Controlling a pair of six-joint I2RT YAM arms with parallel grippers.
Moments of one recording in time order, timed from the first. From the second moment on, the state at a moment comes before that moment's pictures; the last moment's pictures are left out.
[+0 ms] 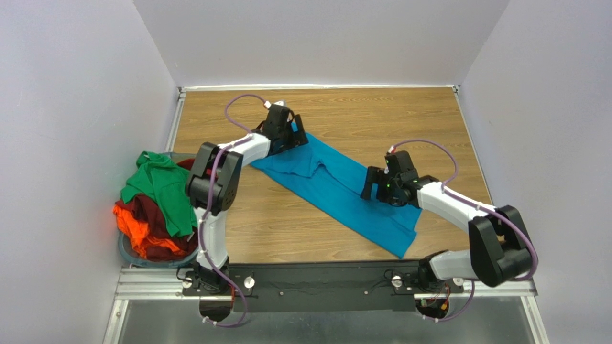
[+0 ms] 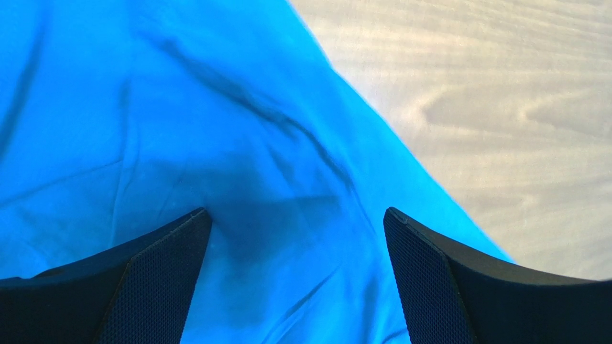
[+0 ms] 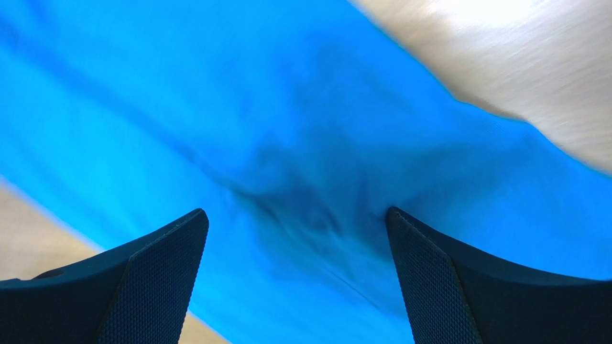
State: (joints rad) left arm -0.39 2.00 1.30 -0.06 0.02 -0.62; right arm 0.37 1.36 0.64 -0.27 -0.04 0.50
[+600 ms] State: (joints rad) left arm -0.43 2.52 2.13 -0.27 0.14 -0.61; right arm 0.67 1.32 0.57 -0.19 -0.33 0.53
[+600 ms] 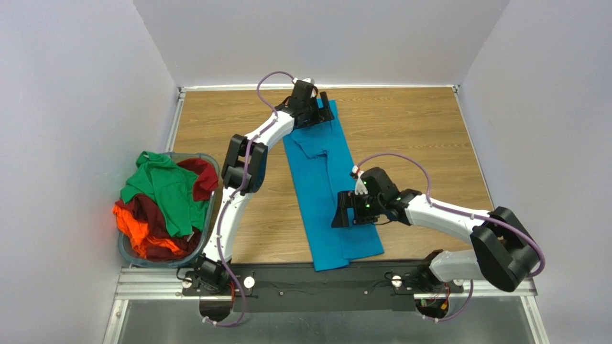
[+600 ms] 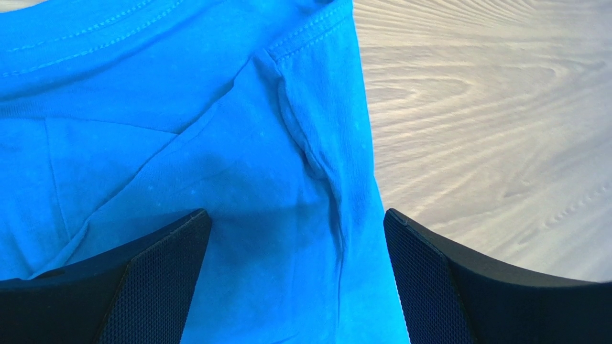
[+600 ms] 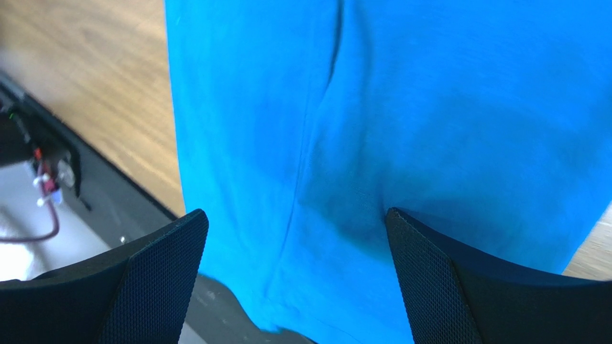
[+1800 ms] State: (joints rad) left arm -0.43 2.54 2.24 -0.40 0.15 -0.60; right arm 0.79 1.15 0.58 -0.25 -0.27 0.61
